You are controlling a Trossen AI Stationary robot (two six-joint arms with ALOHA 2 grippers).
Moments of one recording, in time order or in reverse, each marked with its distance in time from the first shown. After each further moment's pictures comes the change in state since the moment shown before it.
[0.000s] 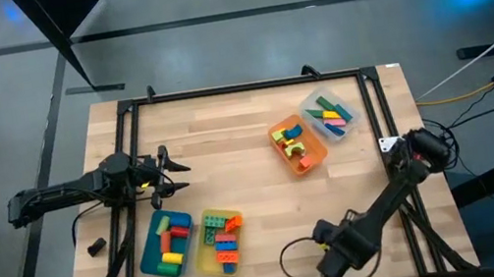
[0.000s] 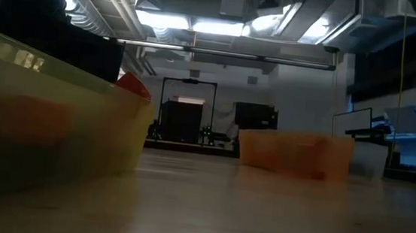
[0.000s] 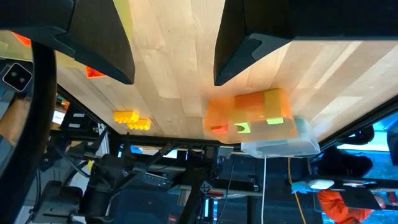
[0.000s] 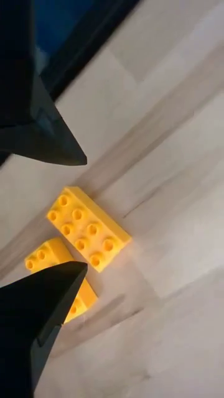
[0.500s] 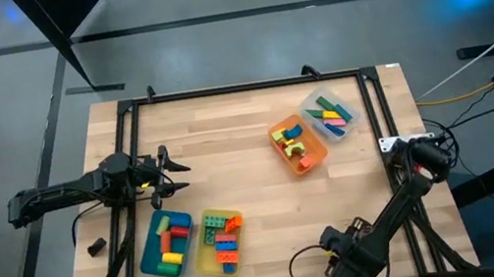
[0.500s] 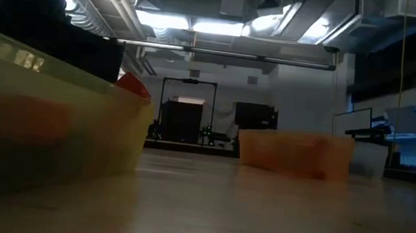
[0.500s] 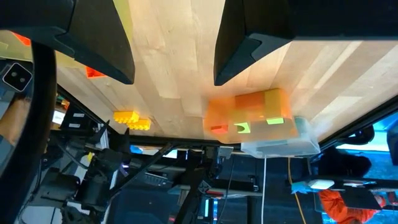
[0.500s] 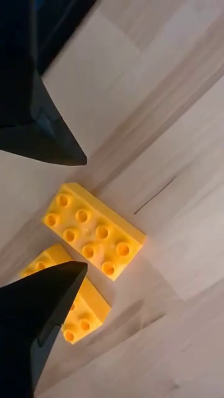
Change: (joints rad) left arm 0.000 0.000 0.000 0.000 0.000 0.000; right arm 0.085 0.059 0.000 0.001 0.091 0.169
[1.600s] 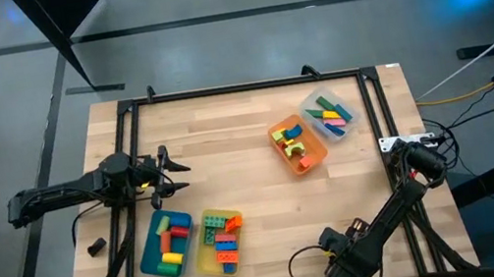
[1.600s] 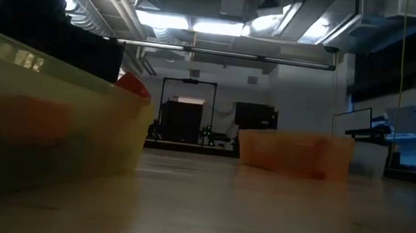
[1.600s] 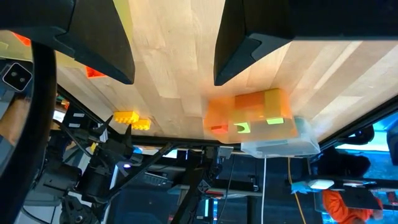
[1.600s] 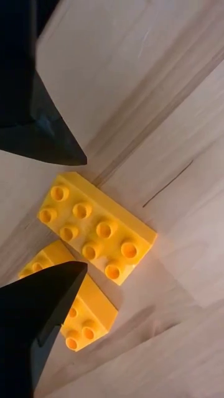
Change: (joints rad) left arm 0.000 0.000 0.000 0.000 0.000 0.000; right arm -0.002 0.053 0.000 -0.008 -0.061 -0.005
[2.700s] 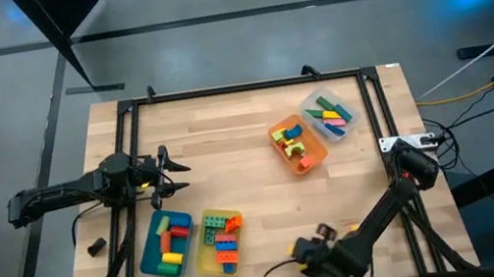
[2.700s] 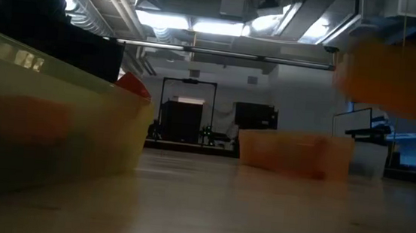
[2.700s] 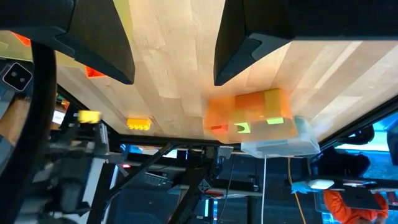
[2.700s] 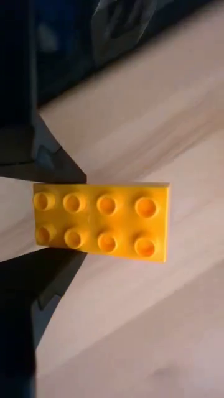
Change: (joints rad) left arm 0.000 0.000 0.000 0.000 0.000 0.000; right arm -0.060 0.058 0.200 0.140 0.344 -0.222
